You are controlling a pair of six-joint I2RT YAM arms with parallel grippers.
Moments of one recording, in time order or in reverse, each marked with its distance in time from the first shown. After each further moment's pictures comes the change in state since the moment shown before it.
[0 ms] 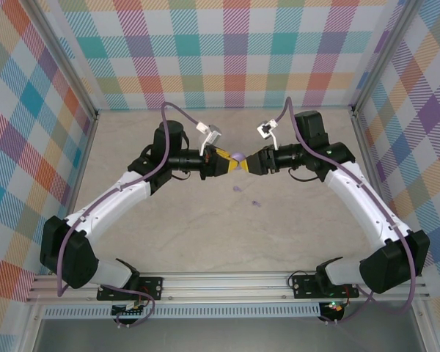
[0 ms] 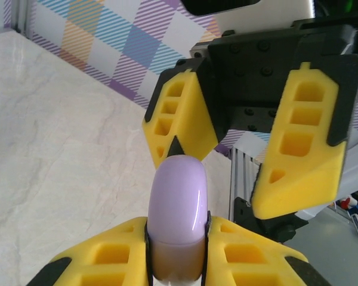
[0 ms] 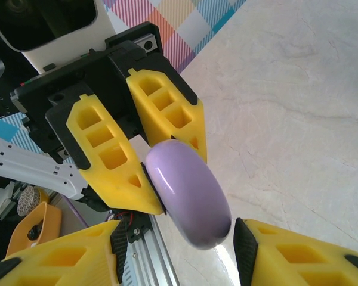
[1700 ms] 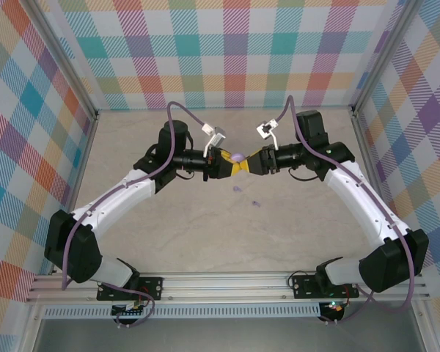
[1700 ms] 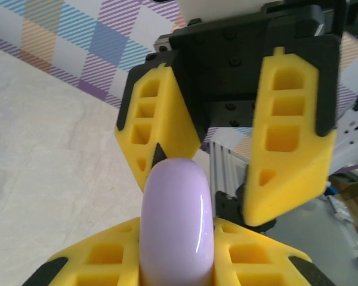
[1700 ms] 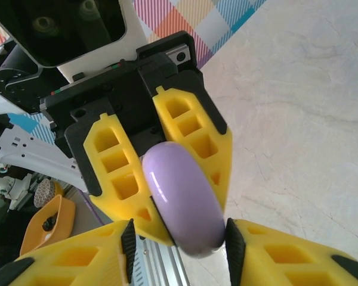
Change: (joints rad) left arm -0.014 0.042 0.000 0.050 0.079 0.042; right arm -0.005 0.008 0.000 0.002 -0.066 -0.012
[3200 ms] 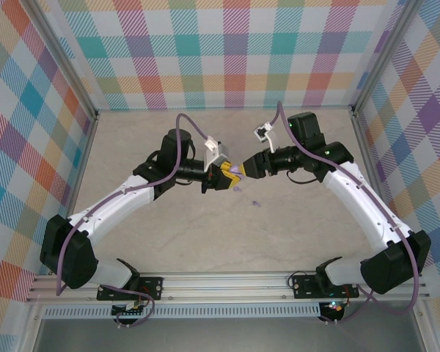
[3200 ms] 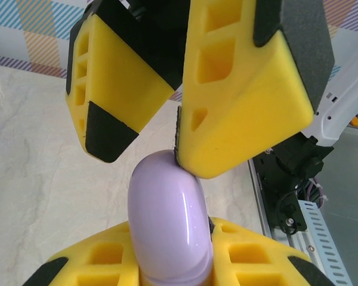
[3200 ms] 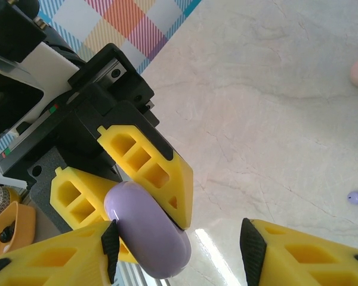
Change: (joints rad) left arm -0.035 -0.046 -0.050 -0.119 -0.055 0.360; right arm 0.048 -0.007 0.035 -0.092 0.211 -0.002
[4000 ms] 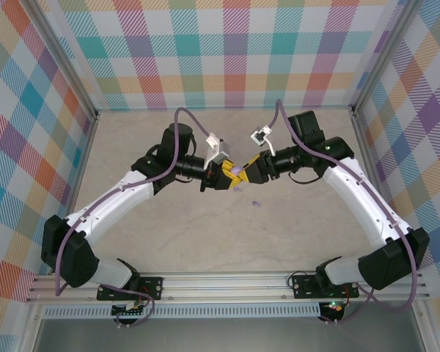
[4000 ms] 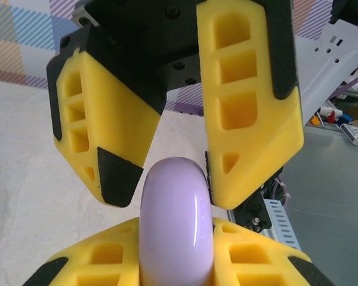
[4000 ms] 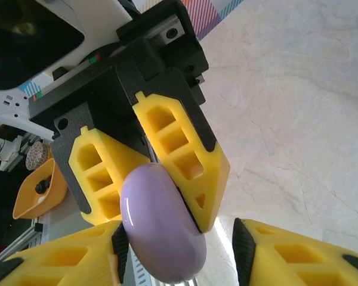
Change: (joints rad) left arm -0.006 0.017 0.098 -0.131 0.095 0.022; right arm -0.003 0.035 0.067 -0.148 -0.176 -0.187
